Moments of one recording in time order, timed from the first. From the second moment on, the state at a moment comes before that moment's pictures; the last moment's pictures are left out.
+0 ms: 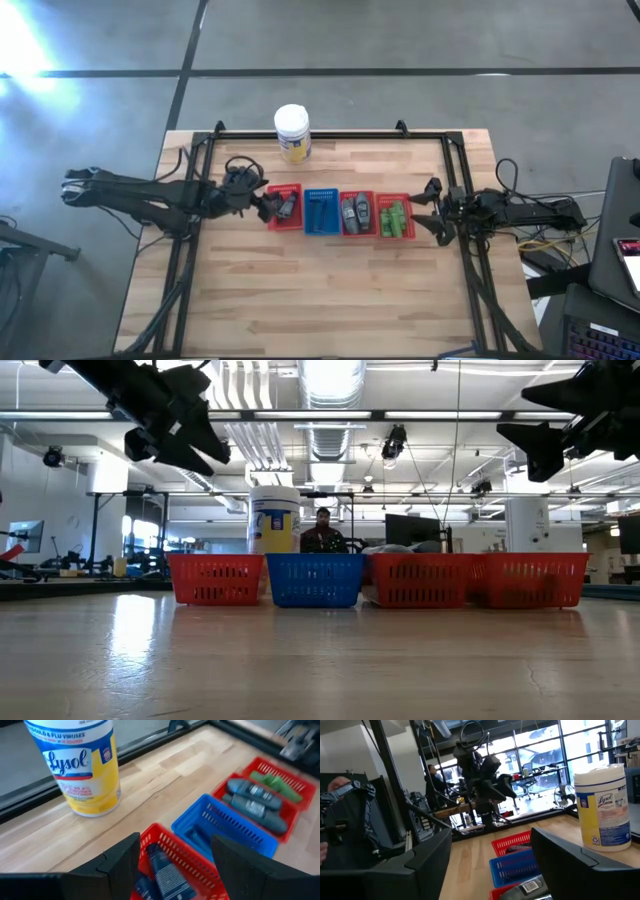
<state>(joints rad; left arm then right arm) -0.06 0.96 0.71 -0.39 -0.60 -0.60 0.05 0.05 0.01 0.21 0.07 0.28</state>
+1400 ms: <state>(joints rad) -0.02 0.07 0.12 0.20 -0.39 -0.01 0.05 0.05 0.01 0.21 0.07 0.28</state>
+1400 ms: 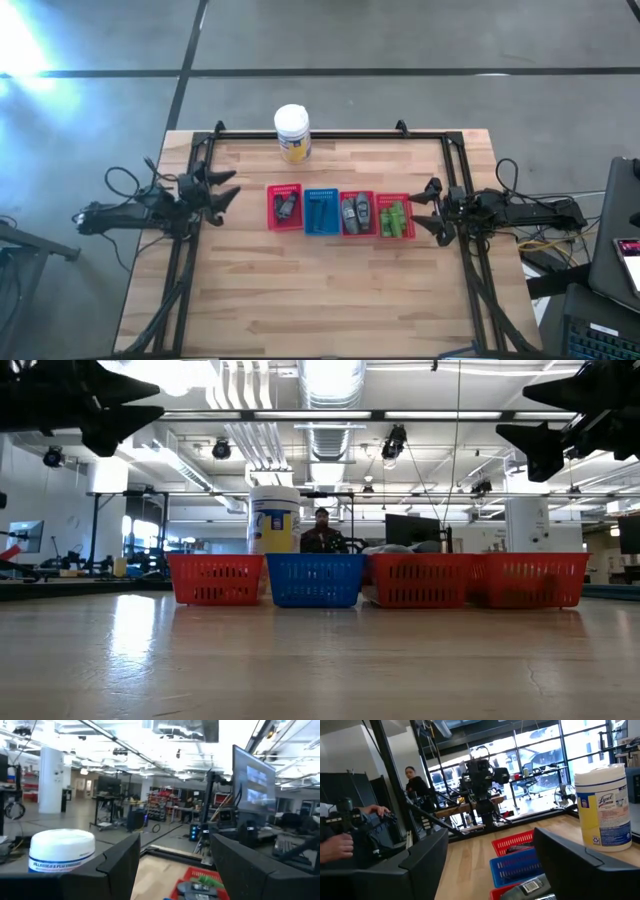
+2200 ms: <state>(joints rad) 0.03 0.00 0.01 0.04 -0.11 -0.09 0.05 0.05 0.01 0.21 0.07 0.28</state>
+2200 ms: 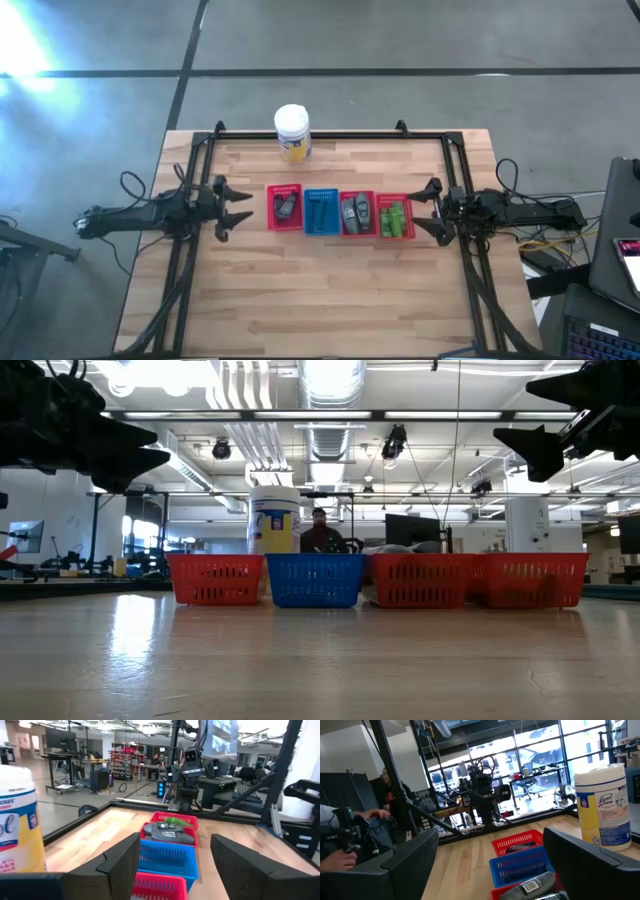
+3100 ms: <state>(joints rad) 0.03 0.00 0.01 0.03 -0.11 -0.30 0.05 0.05 0.01 0.21 0.07 0.28</state>
